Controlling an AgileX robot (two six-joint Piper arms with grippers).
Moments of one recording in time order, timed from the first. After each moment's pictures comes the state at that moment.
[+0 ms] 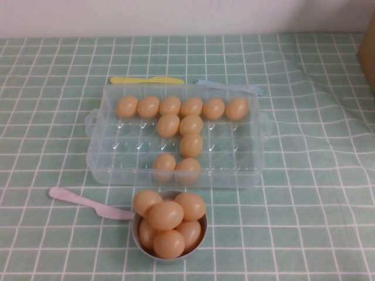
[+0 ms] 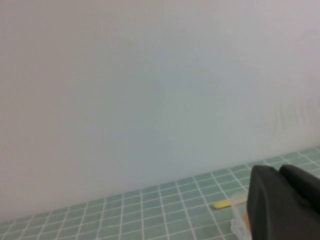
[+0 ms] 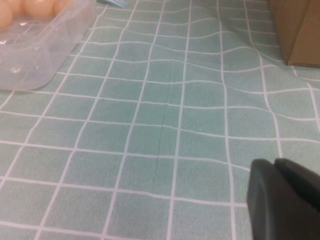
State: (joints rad) right arm 0.10 -0.01 0.03 0.08 0.40 -0.05; left arm -0.17 0.07 -0.15 0.09 -0.05 0.08
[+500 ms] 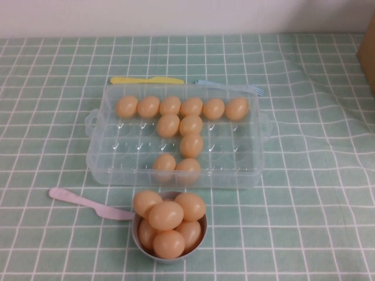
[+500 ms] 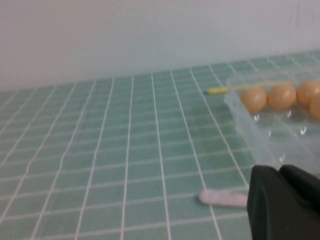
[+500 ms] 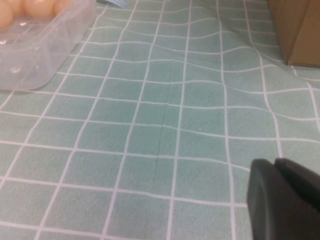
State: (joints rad) right arm 0.10 -0.01 0.03 0.08 0.40 -0.05; left arm -0.09 -0.01 0.02 0.00 0.14 0.08
